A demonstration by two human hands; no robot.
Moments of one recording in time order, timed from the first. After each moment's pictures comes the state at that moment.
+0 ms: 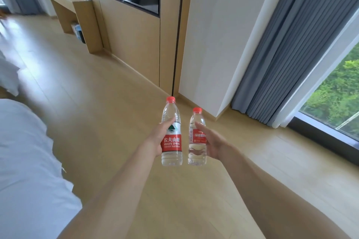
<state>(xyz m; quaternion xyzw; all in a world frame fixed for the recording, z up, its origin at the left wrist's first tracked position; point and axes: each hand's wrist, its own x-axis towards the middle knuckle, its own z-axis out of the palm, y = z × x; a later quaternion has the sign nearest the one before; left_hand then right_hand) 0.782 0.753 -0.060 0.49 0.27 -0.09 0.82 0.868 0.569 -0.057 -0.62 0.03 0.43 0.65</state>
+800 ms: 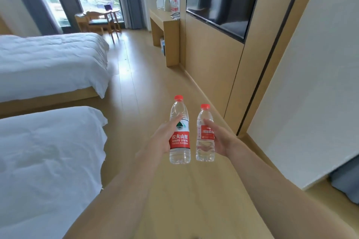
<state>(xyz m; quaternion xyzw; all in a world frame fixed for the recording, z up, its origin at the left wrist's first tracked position) 0.997 1.050 -0.031 0.44 0.43 0.14 0.78 1.146 0.921 -0.035 -0.59 -0.11 0.56 0.58</state>
